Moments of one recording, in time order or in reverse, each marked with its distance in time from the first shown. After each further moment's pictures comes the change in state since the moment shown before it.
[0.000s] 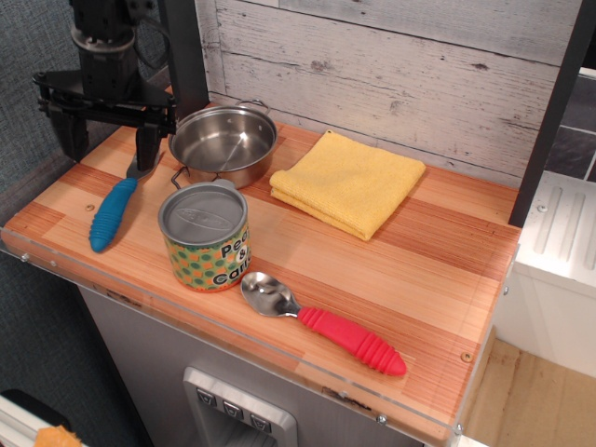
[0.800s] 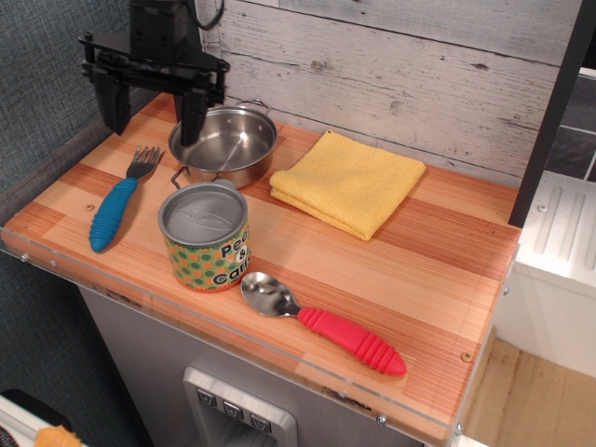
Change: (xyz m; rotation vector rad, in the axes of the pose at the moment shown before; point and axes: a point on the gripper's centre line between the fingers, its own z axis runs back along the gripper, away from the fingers) arm -0.003 -0.038 0.034 -0.017 0.117 -0.057
